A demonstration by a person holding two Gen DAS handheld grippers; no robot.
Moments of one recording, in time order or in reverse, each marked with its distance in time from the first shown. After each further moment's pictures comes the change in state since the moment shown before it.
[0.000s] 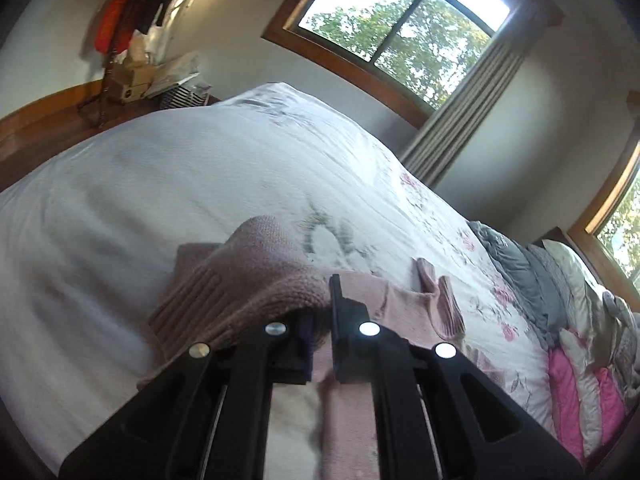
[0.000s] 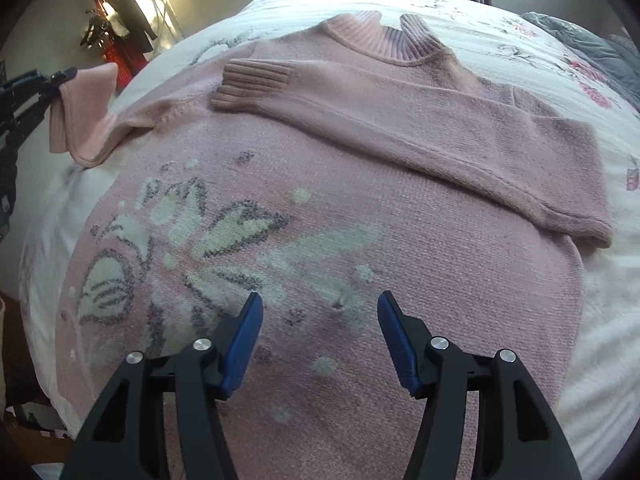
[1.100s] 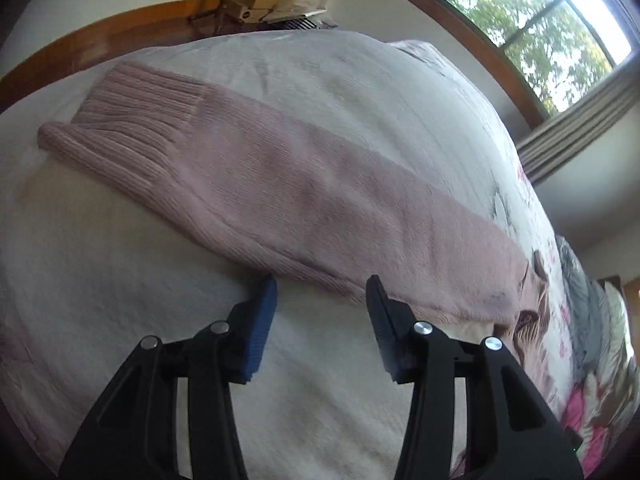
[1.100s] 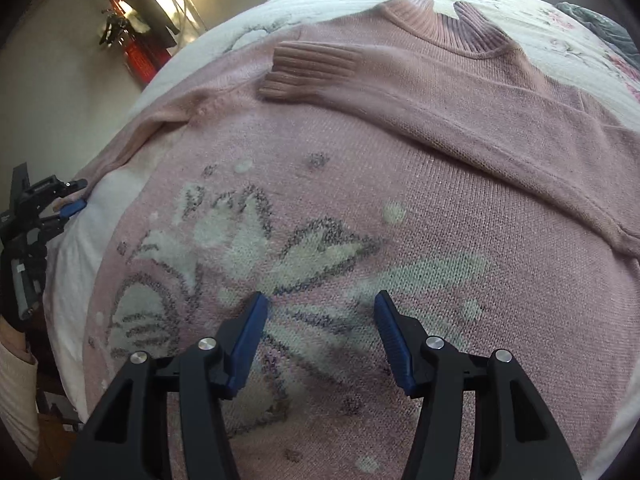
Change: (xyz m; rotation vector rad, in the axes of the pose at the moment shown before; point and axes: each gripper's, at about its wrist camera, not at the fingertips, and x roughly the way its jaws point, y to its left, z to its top) left arm -0.053 0.222 -0.046 -0.334 0.173 0.283; right arm 0.037 0.046 0.025 -0.007 0.040 0.128
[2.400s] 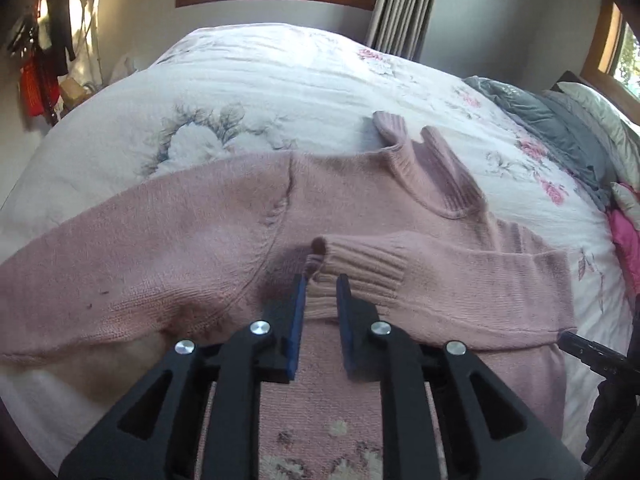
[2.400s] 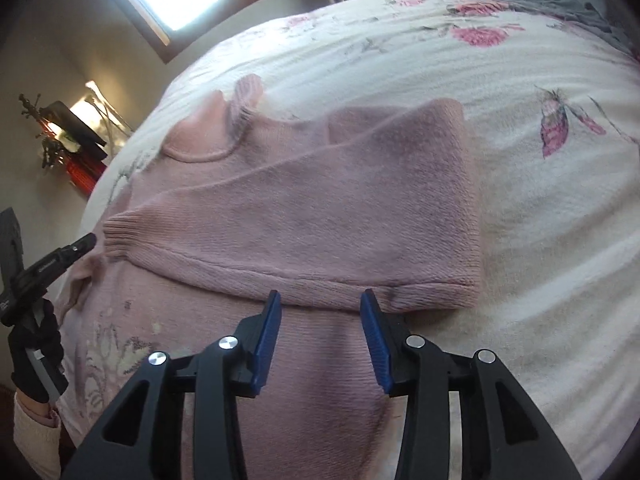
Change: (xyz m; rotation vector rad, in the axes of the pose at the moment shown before) left arm 0.093 -0.340 -0.156 0.734 0.034 -0.065; right arm -0.087 -0.208 0.009 0.329 -0.201 -0.050
